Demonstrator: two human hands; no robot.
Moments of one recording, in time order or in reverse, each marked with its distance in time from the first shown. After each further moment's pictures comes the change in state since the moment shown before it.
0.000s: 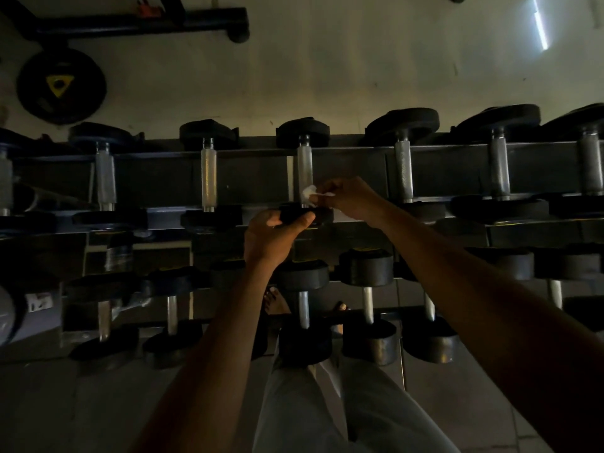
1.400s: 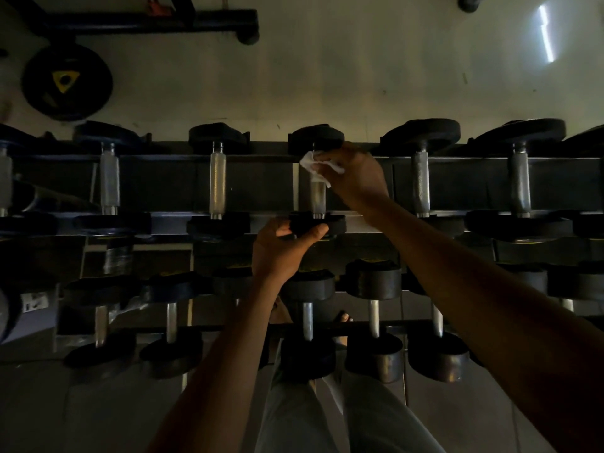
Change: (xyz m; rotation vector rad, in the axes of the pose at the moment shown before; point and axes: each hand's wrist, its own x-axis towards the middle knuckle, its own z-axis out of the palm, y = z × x) left_hand 0.002 -0.006 0.001 -0.101 0.031 -0.099; right_hand 0.043 -0.025 0.001 -0.345 0.508 -0.353
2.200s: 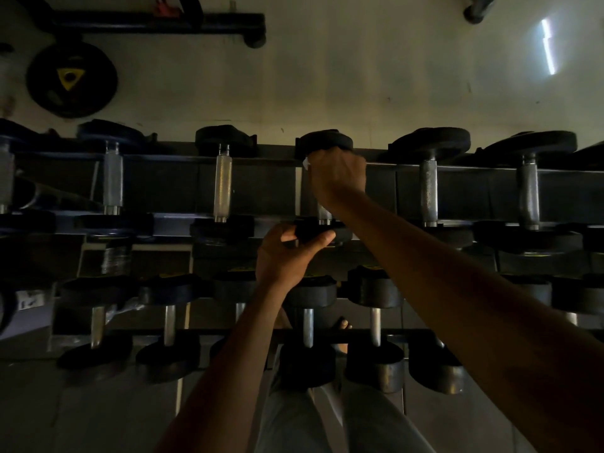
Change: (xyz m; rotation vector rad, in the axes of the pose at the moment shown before) left_hand -0.011 0.010 -0.003 -0.093 -0.007 -0.049; right_hand 0.026 -0.052 0.021 -0.552 -0.106 0.026
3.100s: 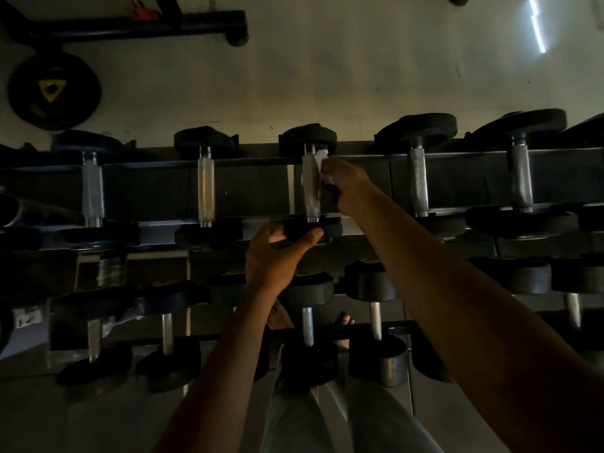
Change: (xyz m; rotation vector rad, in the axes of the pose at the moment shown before) left_hand 0.011 -0.017 0.004 -0.036 0.034 0.002; right_hand 0.000 0.034 0.012 1.505 -0.386 1.080
